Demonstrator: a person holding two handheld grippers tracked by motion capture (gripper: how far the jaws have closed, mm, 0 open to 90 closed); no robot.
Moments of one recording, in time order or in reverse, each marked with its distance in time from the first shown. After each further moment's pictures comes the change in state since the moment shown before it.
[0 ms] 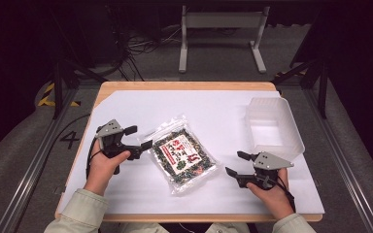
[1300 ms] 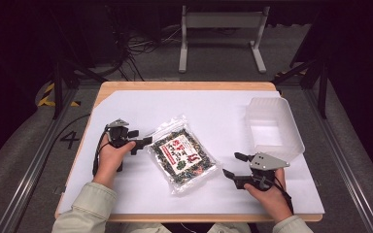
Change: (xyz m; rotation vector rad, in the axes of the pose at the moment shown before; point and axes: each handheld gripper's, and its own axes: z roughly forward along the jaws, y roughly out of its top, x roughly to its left) left arm 0.048 -0.031 0.041 0.214 0.086 -0.224; right arm 0.006 0.001 0.006 0.027 0.017 -0.011
